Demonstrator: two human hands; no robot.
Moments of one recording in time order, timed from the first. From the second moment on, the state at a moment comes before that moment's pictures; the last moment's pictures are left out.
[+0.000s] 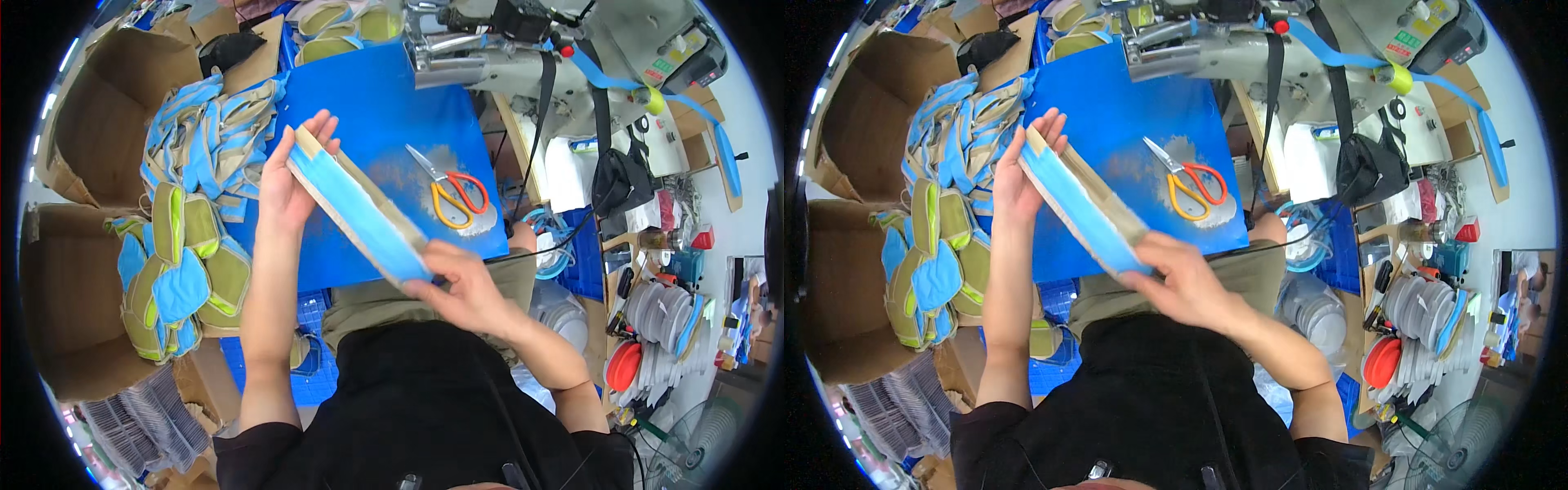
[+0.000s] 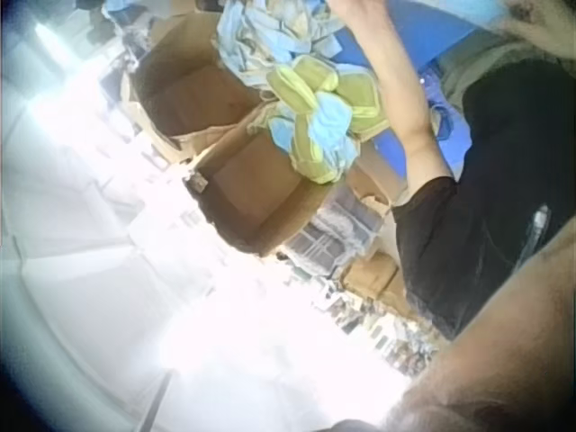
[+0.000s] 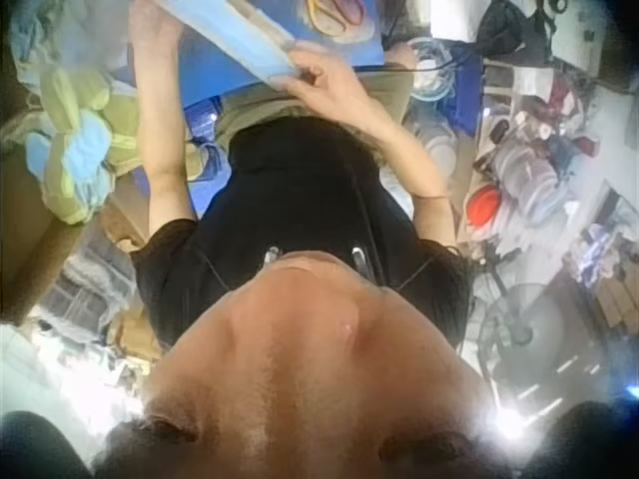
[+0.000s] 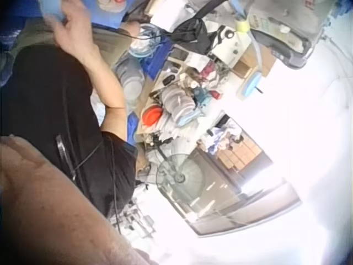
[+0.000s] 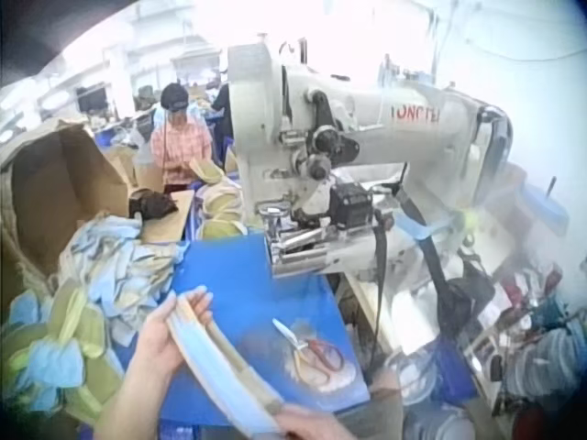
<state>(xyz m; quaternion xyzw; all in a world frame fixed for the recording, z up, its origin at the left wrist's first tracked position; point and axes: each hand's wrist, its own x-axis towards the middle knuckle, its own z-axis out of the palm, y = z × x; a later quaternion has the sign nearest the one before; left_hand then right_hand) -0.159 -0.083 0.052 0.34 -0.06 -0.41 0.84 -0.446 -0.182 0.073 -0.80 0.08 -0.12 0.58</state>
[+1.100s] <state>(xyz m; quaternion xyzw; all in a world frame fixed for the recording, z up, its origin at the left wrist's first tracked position) -0.191 -0.208 0.066 0.50 -0.21 -0.05 0.84 -0.438 -0.289 -0.036 -0.93 0.27 0.01 0.25</state>
